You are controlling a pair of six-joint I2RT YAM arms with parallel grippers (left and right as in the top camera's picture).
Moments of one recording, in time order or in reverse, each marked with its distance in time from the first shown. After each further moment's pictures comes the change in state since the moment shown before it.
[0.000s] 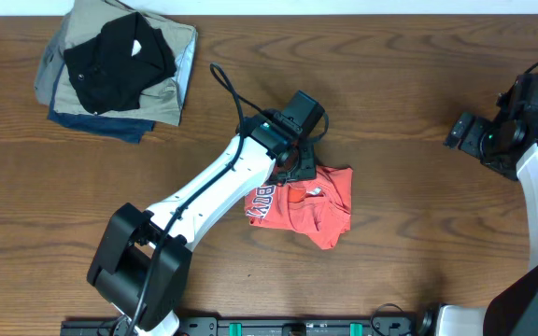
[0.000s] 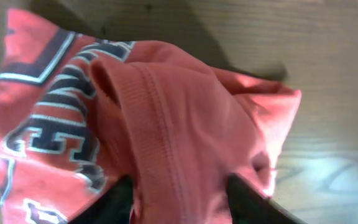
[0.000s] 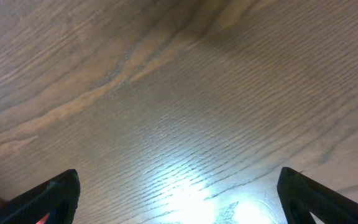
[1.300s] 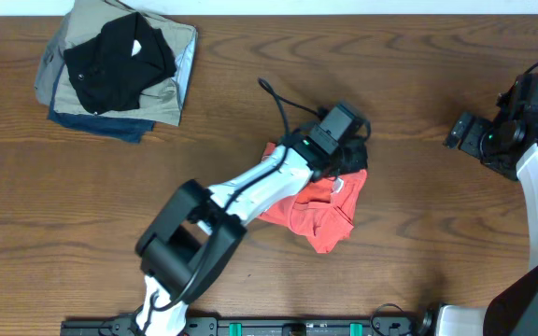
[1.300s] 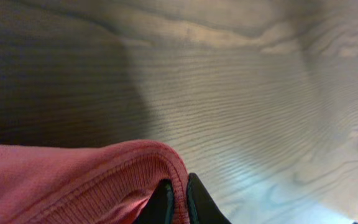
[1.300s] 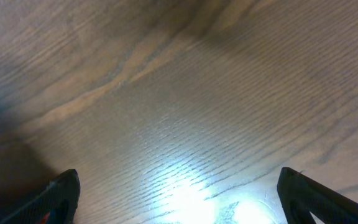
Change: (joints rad) left arm -0.125 0.220 0.004 0.576 0.119 -0.172; right arm 0.000 0.000 0.000 0.000 0.000 0.000
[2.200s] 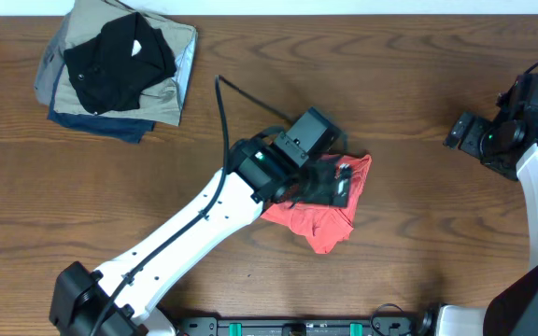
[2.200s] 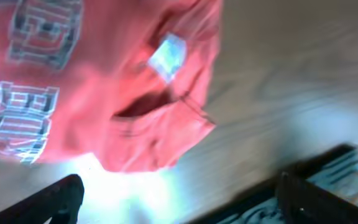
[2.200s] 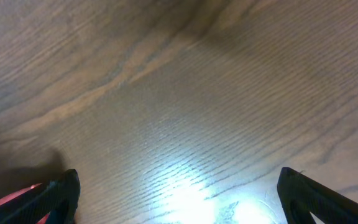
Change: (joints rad) left arm -0.012 -0.432 0.011 -0.716 -0.043 0.278; right arm 0.000 0.000 0.000 0.000 0.000 0.000
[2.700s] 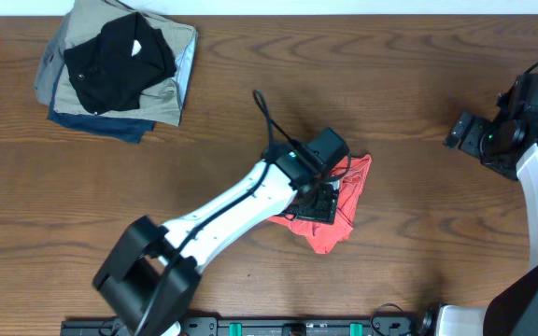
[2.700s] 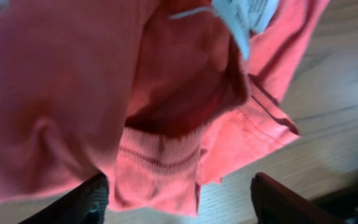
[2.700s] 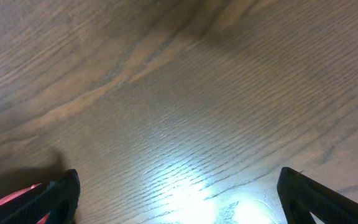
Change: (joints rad) left arm -0.026 0.211 -0.081 0.055 -0.005 0.026; right arm 0.000 0.000 0.000 0.000 0.000 0.000
